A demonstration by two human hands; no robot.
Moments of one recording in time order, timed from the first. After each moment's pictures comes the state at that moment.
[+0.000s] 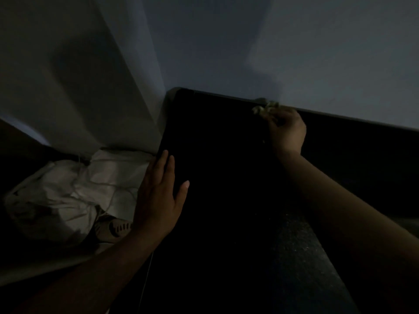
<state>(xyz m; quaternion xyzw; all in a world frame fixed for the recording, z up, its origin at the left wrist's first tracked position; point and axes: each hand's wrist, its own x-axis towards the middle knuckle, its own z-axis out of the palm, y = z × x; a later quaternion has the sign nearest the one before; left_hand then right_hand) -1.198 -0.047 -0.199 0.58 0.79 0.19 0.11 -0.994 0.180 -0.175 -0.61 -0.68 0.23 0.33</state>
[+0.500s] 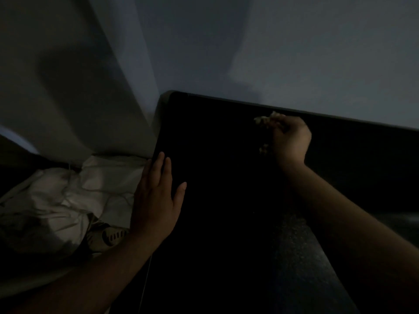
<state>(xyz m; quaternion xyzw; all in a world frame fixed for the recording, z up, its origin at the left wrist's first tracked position) -1.196 -0.047 -0.196 0.58 0.78 0.18 0.11 -0.981 0.155 -0.163 -0.65 -0.60 0.28 0.38</state>
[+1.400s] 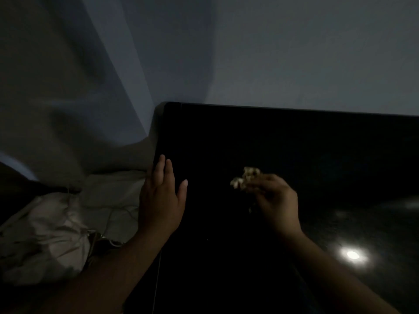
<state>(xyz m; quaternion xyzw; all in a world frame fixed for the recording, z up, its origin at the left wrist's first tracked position) -1.194 -0.048 -0.190 0.59 0.78 0.18 0.13 -0.944 -0.001 -0.176 -0.53 -0.69 0.38 0.32</state>
